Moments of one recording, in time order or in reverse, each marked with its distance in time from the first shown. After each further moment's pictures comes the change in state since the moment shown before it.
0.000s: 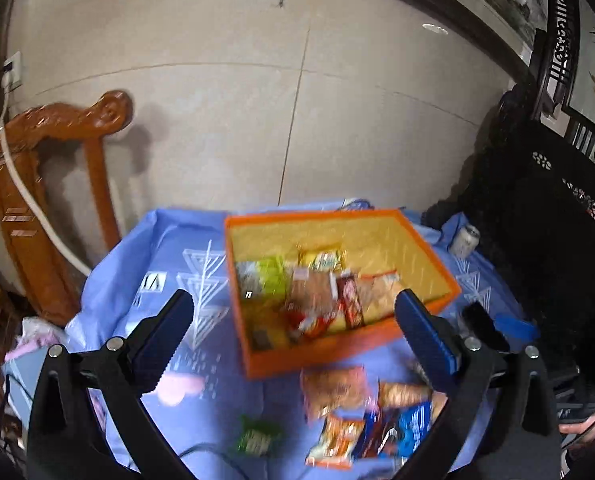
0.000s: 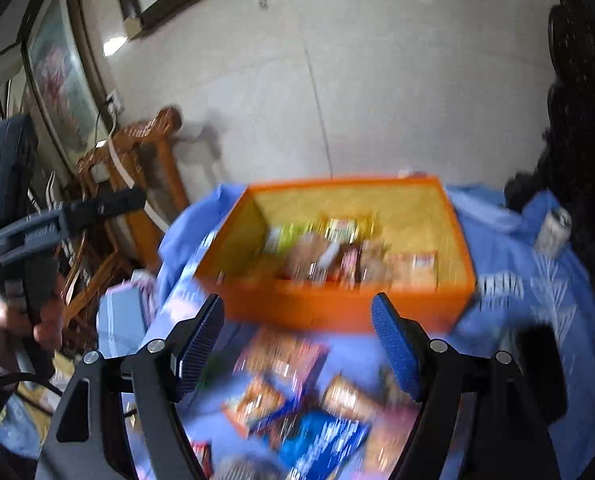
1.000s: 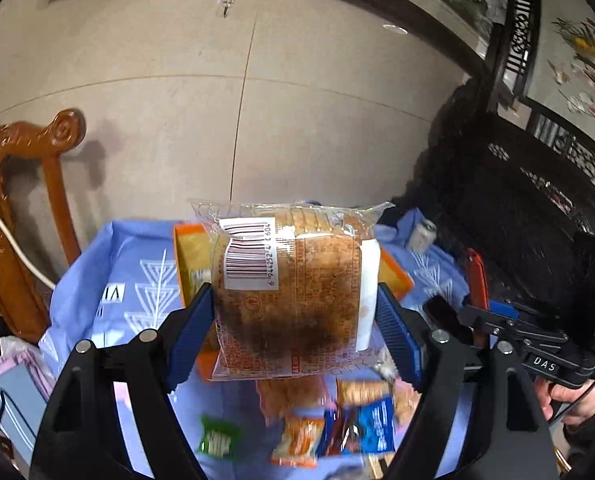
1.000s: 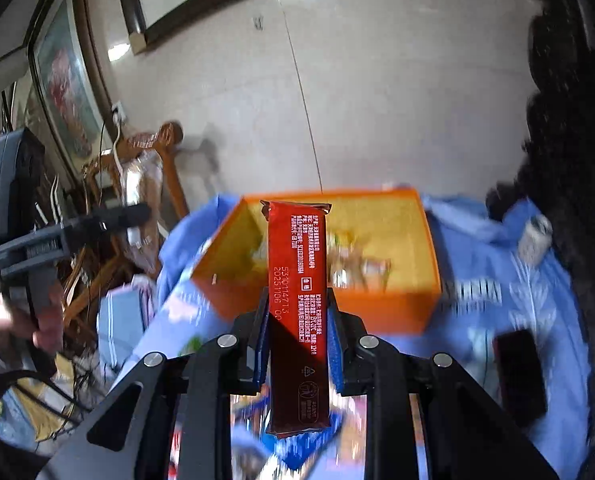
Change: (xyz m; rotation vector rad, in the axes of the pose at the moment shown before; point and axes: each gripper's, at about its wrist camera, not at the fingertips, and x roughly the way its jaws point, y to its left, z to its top) left arm 0.000 -0.037 0.016 0.066 -0.024 -0.135; right arm -0.025 -0.027 0.021 -0.013 -0.074 -0.010
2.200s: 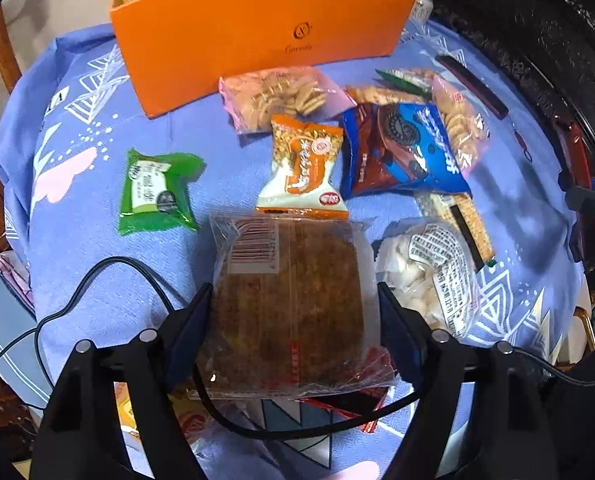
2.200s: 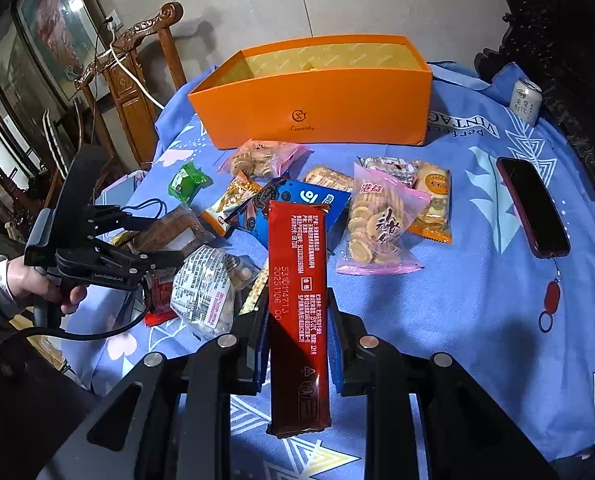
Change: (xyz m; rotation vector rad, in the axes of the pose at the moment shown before) left arm 0.053 0.005 -0.246 0.160 0.545 -0.018; right arm -0.031 0.008 -0.180 0.025 0.326 -0.023
